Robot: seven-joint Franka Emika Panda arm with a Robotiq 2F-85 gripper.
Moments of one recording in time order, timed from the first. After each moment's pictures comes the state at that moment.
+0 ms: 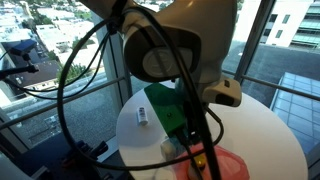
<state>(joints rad) -0.29 -0.07 -0.33 -2.38 0.03 2.33 -0.15</state>
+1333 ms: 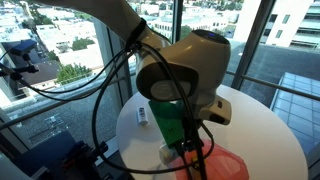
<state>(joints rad) -0.29 0.08 -0.30 -2.37 0.17 2.41 -0.20</state>
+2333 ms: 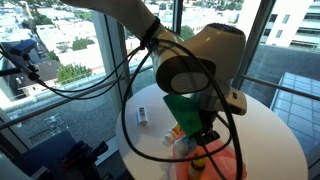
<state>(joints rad) -0.29 0.17 -0.29 -2.24 0.17 2.41 -0.20</state>
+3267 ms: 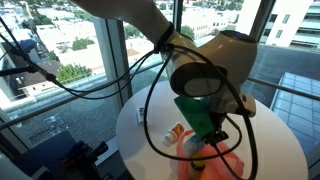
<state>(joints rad) -0.33 0.28 -0.25 -2.12 0.24 2.42 -0.23</state>
